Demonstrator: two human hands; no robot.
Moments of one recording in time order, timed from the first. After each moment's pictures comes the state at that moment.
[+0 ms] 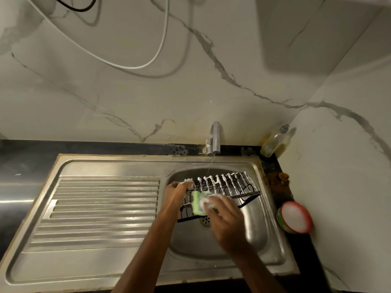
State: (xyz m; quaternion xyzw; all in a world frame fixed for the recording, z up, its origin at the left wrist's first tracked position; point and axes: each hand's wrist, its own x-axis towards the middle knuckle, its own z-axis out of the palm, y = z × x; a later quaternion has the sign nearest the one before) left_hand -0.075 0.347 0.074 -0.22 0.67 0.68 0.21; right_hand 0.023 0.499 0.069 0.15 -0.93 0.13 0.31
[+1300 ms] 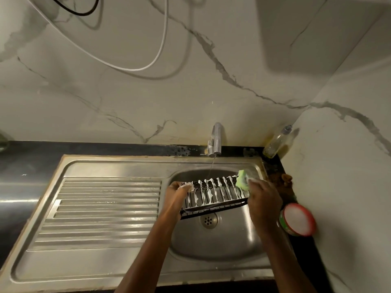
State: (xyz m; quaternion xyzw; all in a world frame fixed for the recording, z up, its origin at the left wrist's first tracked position) left_hand -0.067 0.348 0.073 -0.20 0.66 0.71 0.18; right_hand -0.018 0.586 0.085 -0.07 -0.95 0.07 0.31
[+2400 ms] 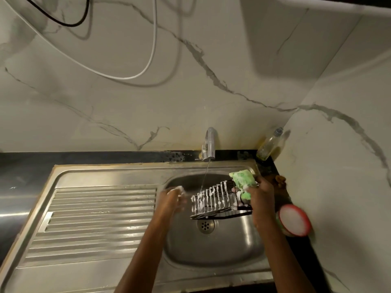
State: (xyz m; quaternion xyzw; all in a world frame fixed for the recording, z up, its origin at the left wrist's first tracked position) left_hand -0.078 0.336 0.068 -0.18 0.66 0.69 0.24; right_hand -0.023 0.564 0.133 -0.30 -0.70 0.63 0.14
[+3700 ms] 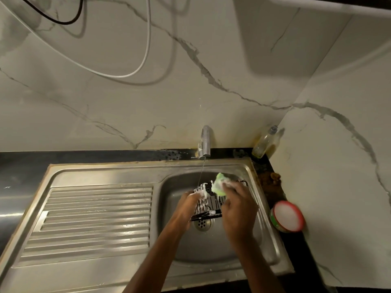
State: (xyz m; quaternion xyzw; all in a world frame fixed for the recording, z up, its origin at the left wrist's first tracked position) left_hand -0.054 0.385 0.056 -0.12 0.64 0.70 0.30; right_hand 0.008 0.515 0.118 -0.09 -0.93 0.21 0.29
